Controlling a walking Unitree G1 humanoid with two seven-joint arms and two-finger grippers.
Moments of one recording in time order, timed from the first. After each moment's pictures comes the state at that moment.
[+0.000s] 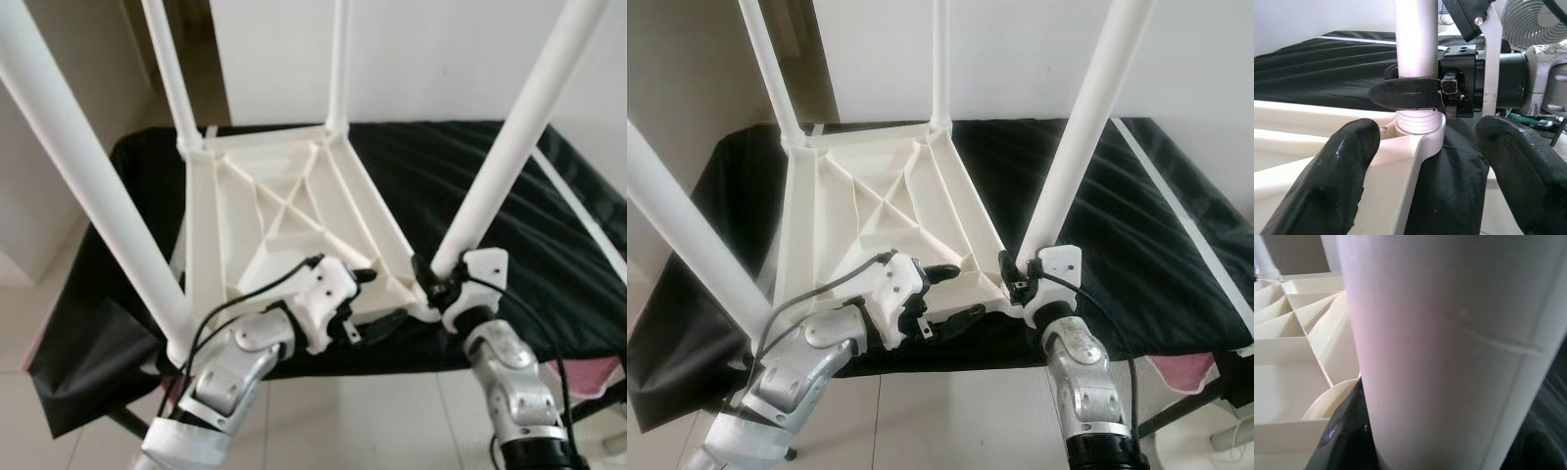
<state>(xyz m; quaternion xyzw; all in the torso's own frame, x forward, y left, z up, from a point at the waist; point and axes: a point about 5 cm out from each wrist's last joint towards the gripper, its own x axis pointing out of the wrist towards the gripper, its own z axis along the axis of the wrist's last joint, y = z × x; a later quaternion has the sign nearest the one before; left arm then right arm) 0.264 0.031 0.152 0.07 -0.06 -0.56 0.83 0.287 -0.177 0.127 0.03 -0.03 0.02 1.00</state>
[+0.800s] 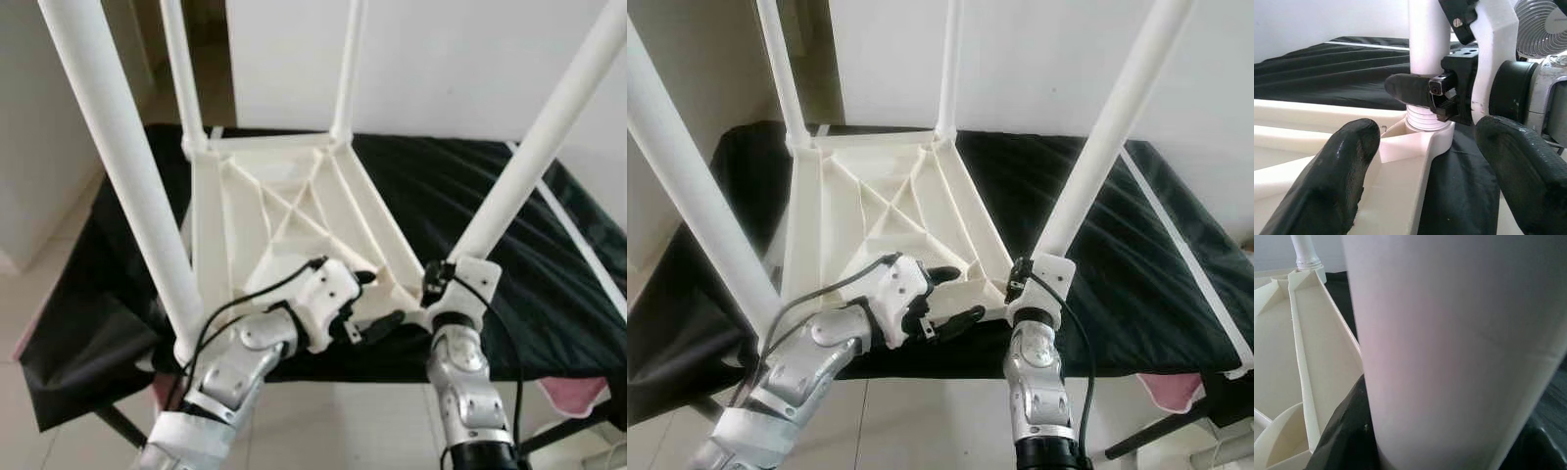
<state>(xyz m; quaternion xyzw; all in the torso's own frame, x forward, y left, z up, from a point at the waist) 0.269 0.022 0.144 0.07 -0.06 -0.55 0.83 0.284 -0.162 0.121 0.04 -0.01 -0.16 0.99</state>
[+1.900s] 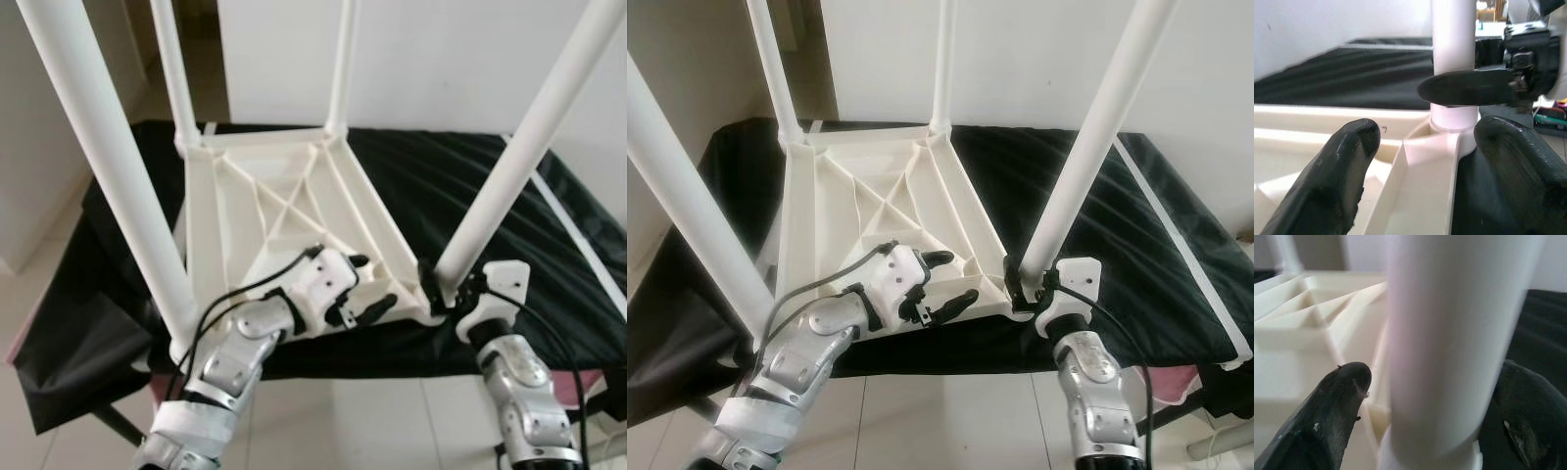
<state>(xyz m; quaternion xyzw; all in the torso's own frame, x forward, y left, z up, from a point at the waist) 0.283 0.032 0.147 0.10 -0.06 -0.53 0.84 0.269 -0.201 0.127 -0.01 -0.04 0.13 0.99</state>
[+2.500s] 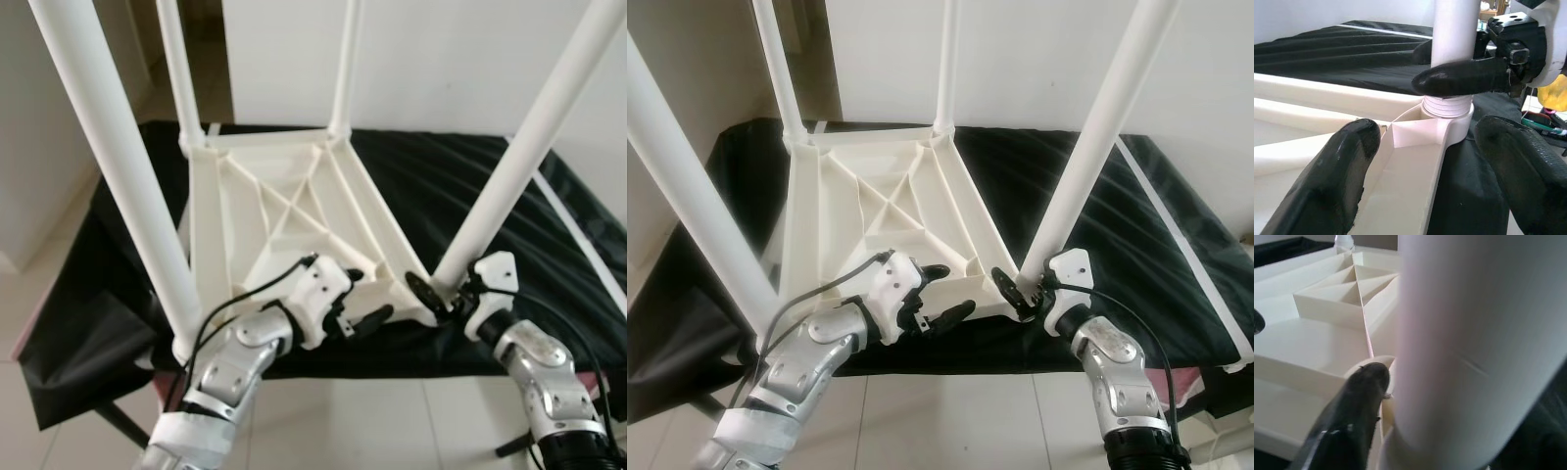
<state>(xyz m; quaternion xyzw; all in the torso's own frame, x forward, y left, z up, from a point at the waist) 0.276 0.033 0.137 0.06 -0.03 -0.52 0.85 0.283 -0.209 0.126 -0.06 -0.01 0.24 0.97</state>
